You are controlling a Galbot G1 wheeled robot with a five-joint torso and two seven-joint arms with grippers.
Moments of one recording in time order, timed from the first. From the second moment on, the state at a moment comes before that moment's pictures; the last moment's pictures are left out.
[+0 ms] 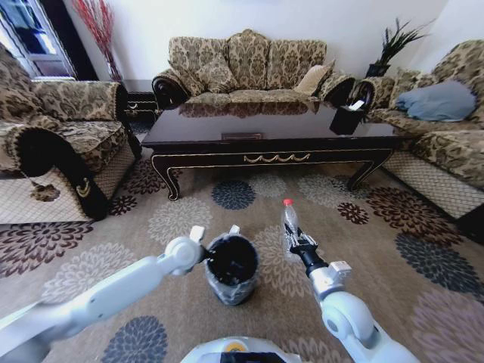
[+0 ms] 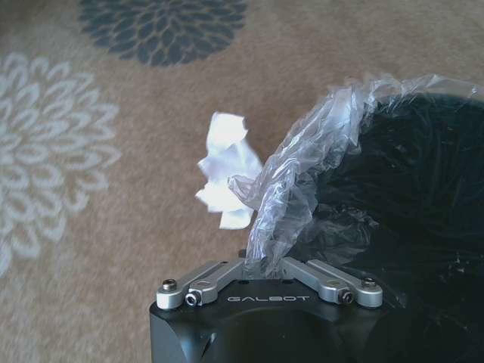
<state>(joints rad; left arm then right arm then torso) 0.35 -0.90 0.61 -1.87 -1.69 0.73 -0.94 -1.58 1.01 0.41 2.31 0.55 -0.11 0.28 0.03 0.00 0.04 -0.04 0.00</state>
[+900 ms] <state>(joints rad) 0.23 -1.03 0.74 -1.84 -1.75 0.74 -1.00 -1.62 1.05 0.29 2.27 0.49 -0.09 0.25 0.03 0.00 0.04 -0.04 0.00</state>
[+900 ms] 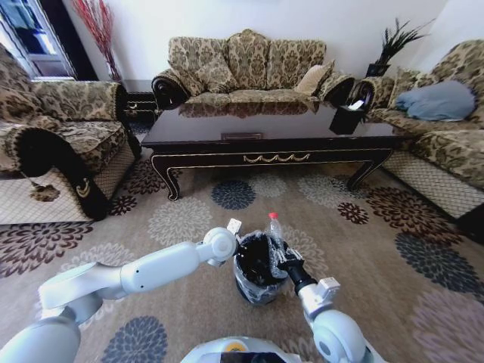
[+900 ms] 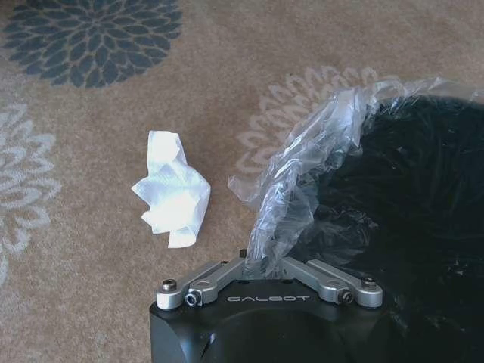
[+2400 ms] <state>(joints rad) 0.56 -0.72 0.38 -1.96 -1.65 0.74 -0.94 -1.50 1.01 0.37 2.11 0.53 -0.08 0.26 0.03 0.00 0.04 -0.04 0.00</state>
